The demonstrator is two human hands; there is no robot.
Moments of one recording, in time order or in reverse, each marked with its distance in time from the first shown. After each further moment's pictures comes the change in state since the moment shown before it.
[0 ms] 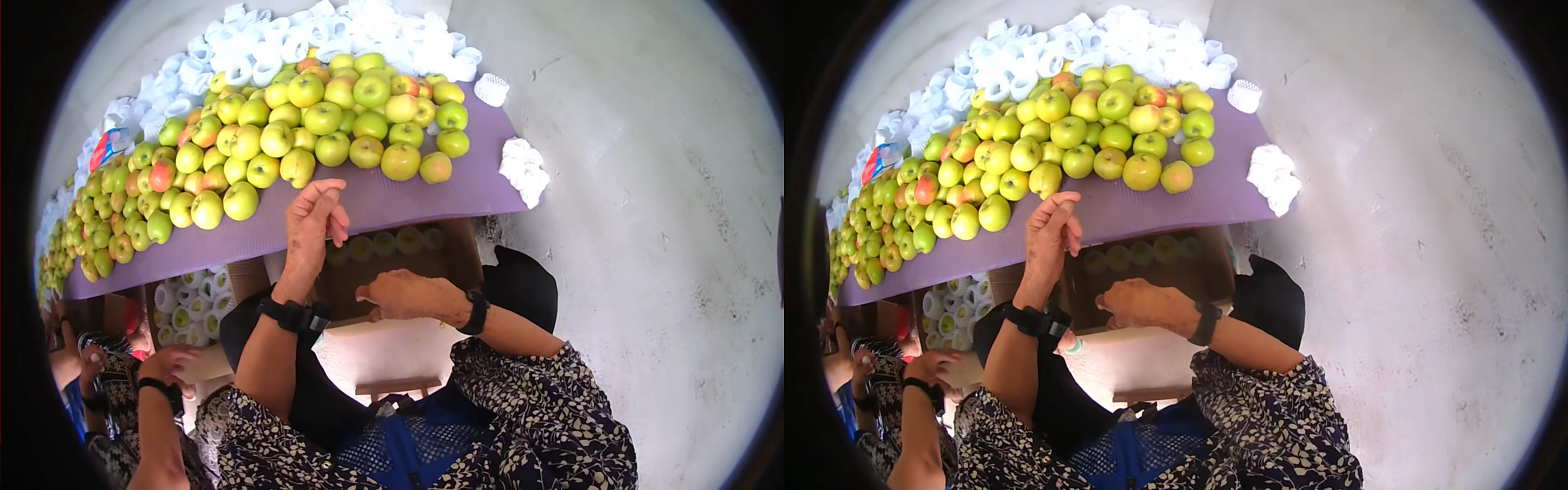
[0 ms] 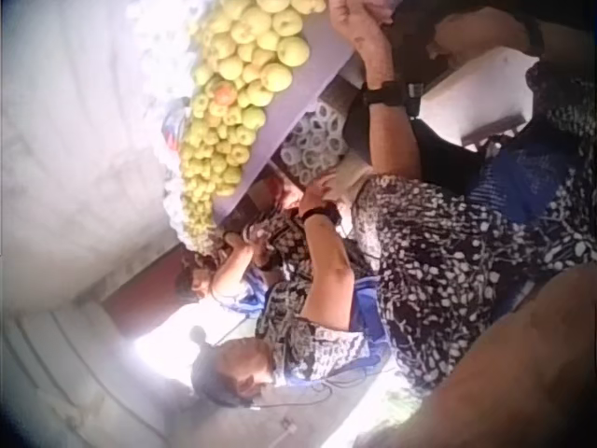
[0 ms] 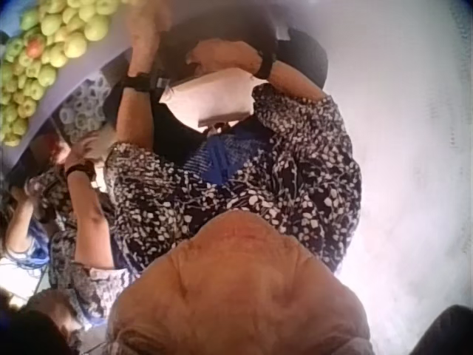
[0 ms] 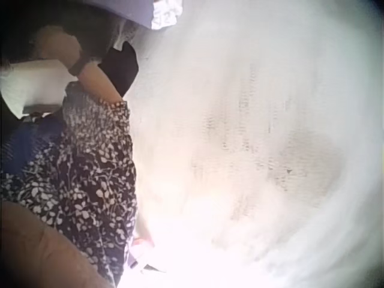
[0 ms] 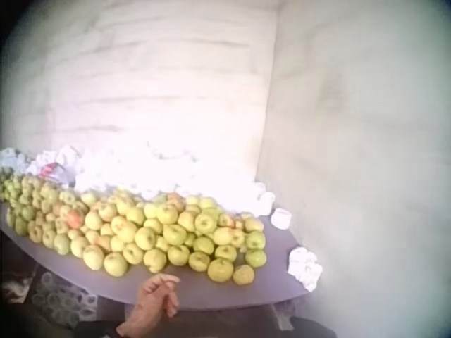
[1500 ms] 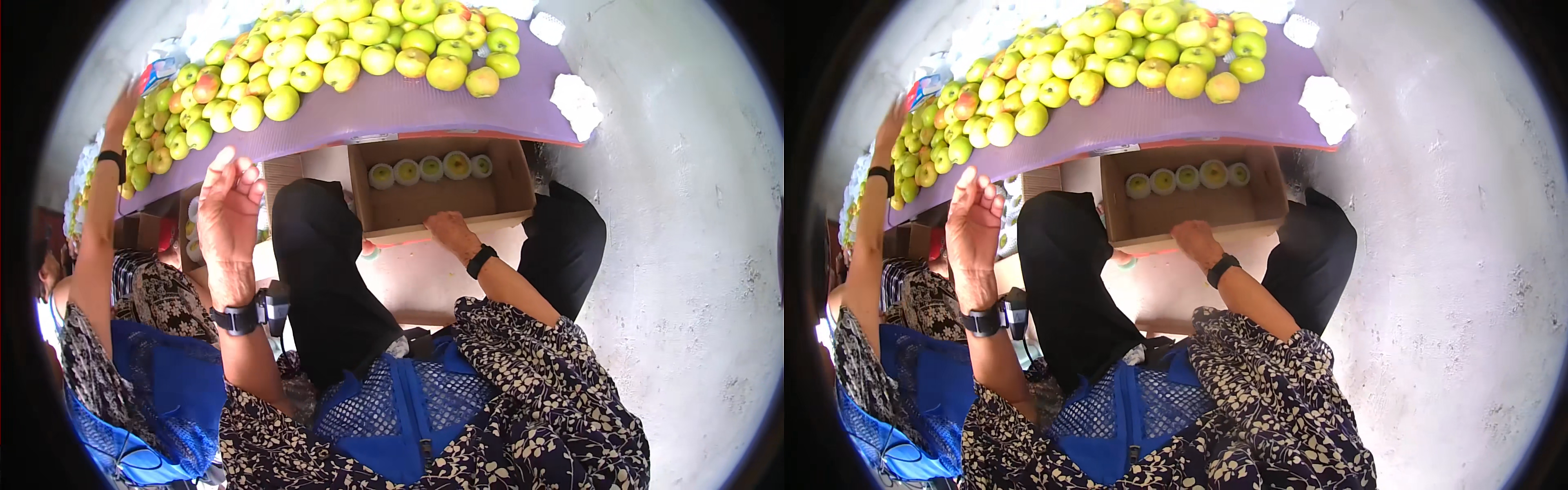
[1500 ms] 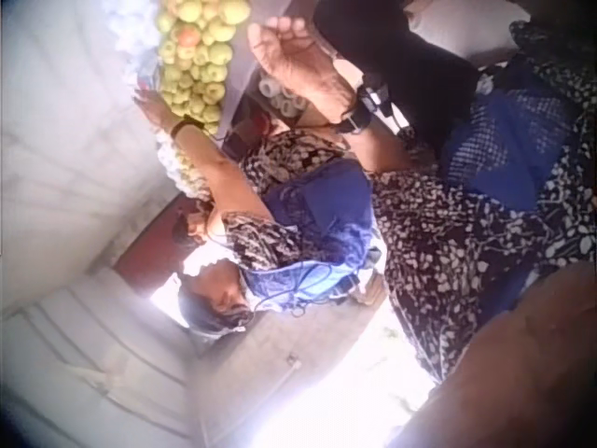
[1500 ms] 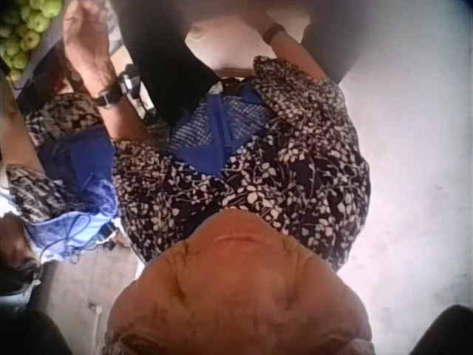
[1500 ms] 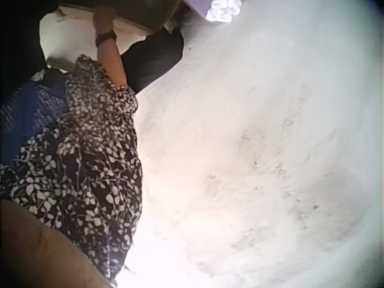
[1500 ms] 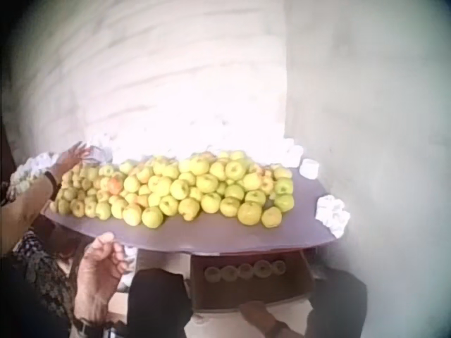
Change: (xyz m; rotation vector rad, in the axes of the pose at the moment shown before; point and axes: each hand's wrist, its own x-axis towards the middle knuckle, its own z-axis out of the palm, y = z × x) left_hand -0.144 0.069 -0.062 -0.216 0.302 0.206; right_hand 0.056 0.146 0.186 -0.384 0.514 0.051
